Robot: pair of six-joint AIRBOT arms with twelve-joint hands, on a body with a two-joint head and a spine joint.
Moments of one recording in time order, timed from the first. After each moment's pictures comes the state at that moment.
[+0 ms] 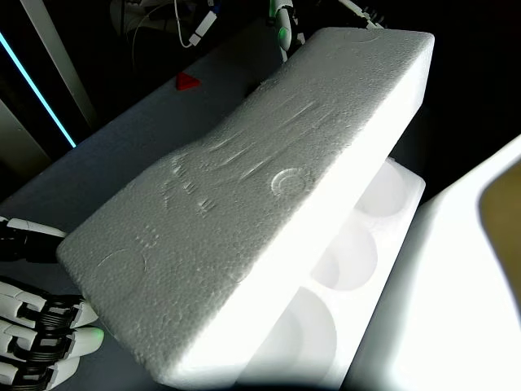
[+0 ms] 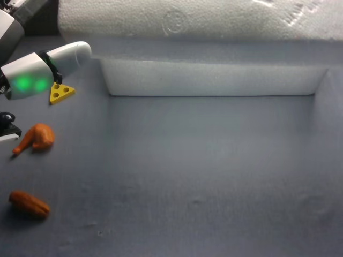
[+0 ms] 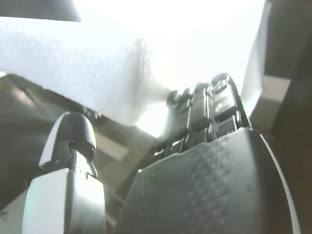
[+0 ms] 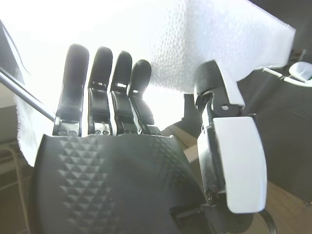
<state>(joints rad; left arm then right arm) 0.80 -0.96 1.16 -0.22 -1.19 0.35 -0.74 -0.75 0.97 0.39 1.21 -0.82</state>
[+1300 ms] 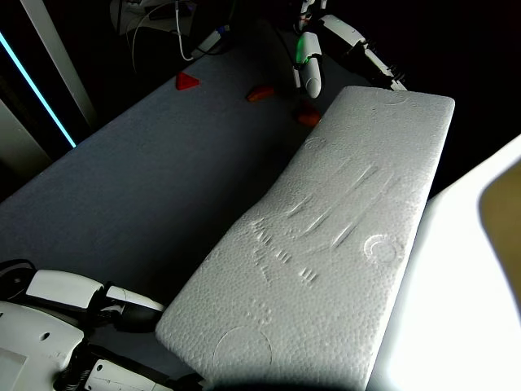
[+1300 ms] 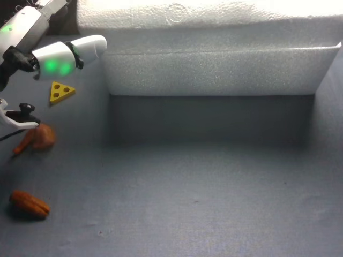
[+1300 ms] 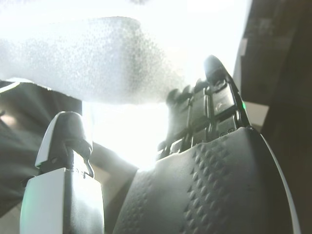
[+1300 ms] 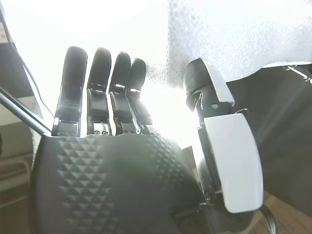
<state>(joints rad) 0.68 -1.11 1.37 -0.25 -0.97 0.30 -0.49 -0.90 1.19 0.40 0.85 -0.85</state>
